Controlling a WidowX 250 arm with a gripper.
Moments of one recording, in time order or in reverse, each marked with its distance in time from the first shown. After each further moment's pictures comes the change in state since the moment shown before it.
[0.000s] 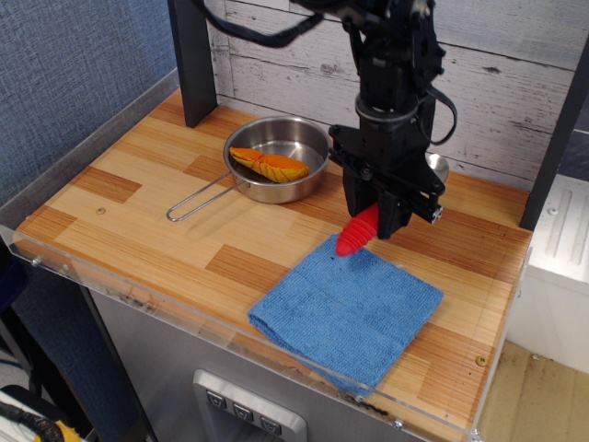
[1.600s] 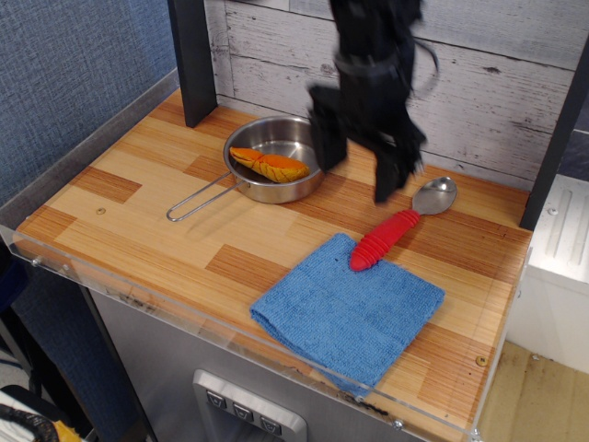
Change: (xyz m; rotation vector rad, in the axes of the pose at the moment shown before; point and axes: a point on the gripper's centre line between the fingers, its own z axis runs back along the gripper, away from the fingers) arm -0.003 0.024 0.050 0.022 -0.057 0.052
